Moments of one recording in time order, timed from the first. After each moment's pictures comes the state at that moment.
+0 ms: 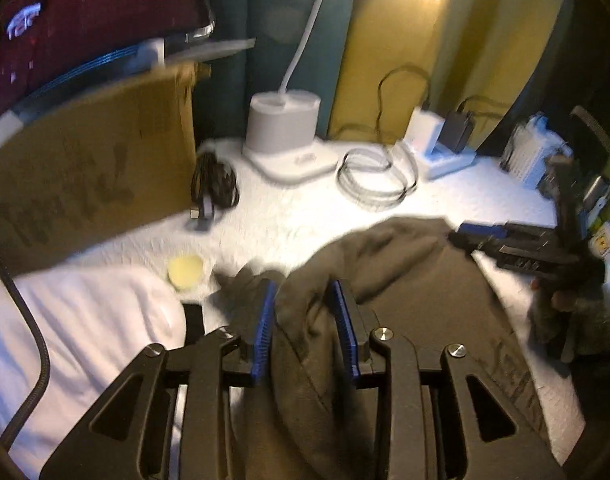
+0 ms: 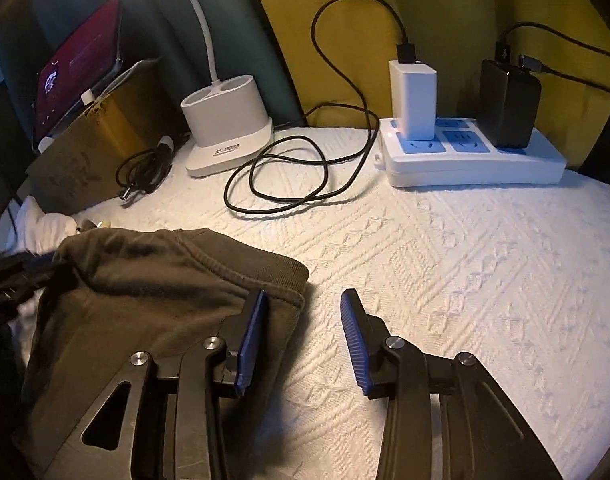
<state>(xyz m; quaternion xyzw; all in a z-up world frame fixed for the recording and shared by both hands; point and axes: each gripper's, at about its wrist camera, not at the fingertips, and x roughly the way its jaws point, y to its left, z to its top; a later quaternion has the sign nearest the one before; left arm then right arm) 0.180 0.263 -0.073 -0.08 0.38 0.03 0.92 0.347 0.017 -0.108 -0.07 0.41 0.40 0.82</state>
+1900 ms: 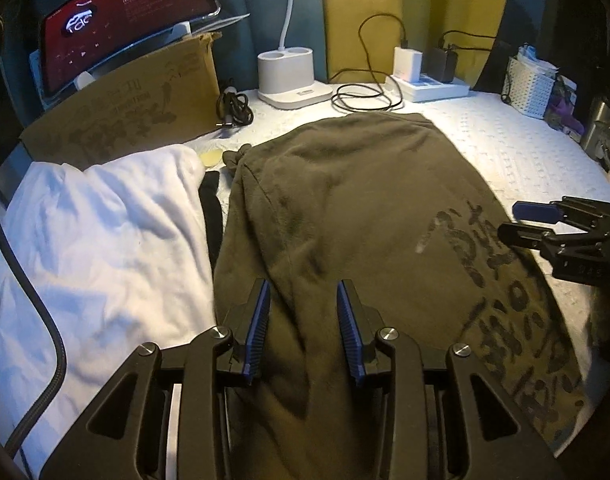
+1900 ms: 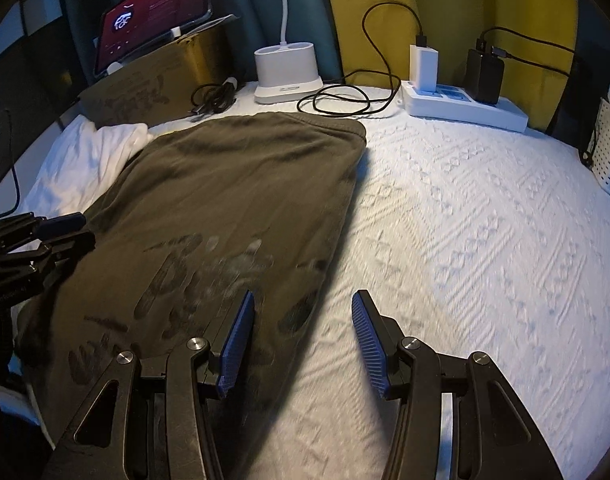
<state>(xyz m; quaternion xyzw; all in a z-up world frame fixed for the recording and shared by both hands) 0.079 0.184 -0.098 -0.01 0.43 0.11 0.90 0.212 -0.043 -0.113 -0.11 0.40 0.40 0.82</state>
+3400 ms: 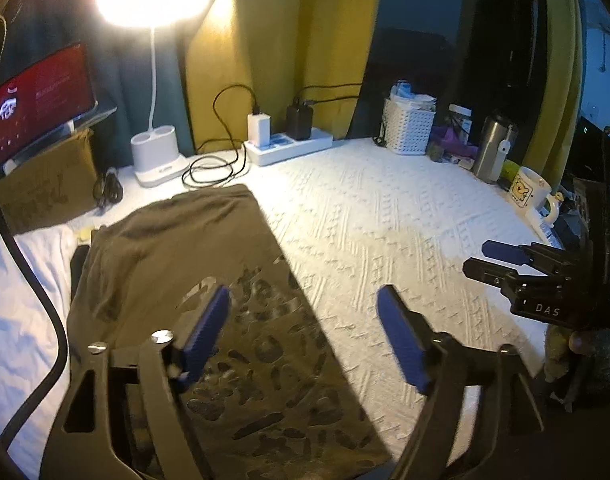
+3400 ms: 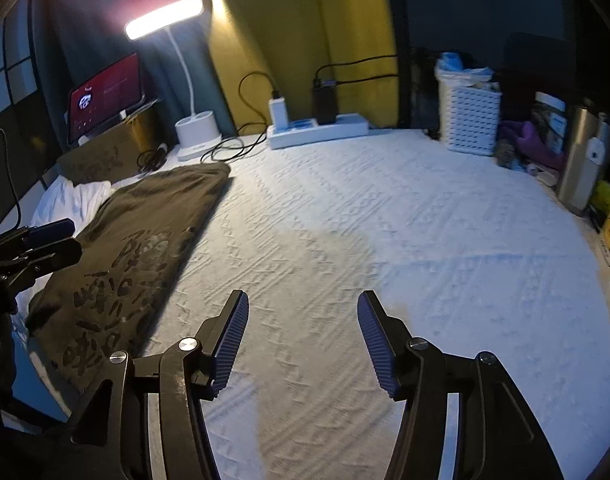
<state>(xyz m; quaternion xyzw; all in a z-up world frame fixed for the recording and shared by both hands) 0.081 0.037 -0.039 -0.03 0.34 -0.02 0.94 0.177 -0.235 -0.071 -0.04 0.35 0.31 0.89</state>
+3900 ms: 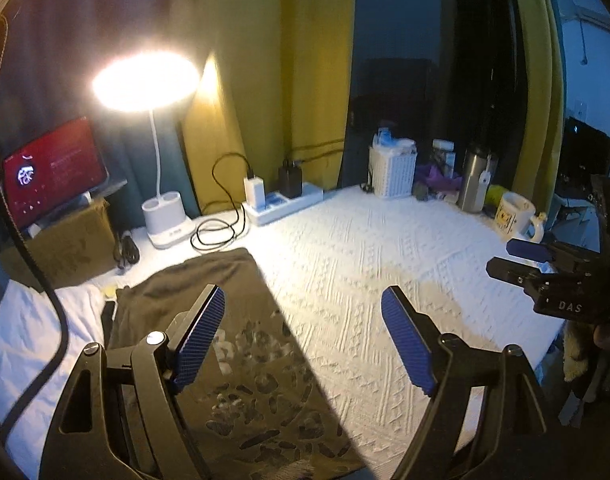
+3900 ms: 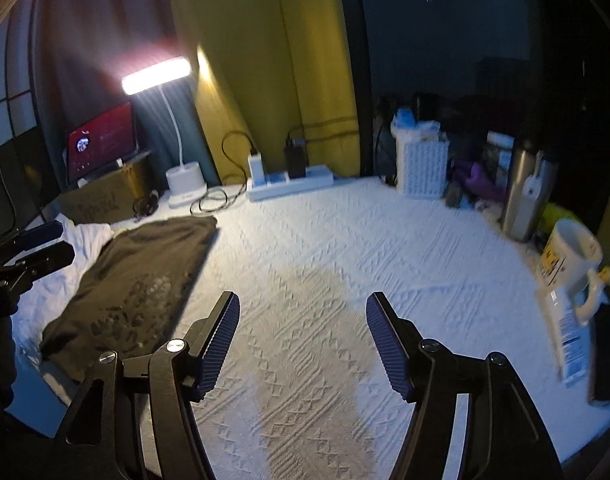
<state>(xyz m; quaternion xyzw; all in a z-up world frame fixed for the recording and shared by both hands) 0.056 0.015 0.021 0.01 0.27 -0.01 0.96 0.142 -0.279 -0.005 -0.03 0.29 0.27 0.92</state>
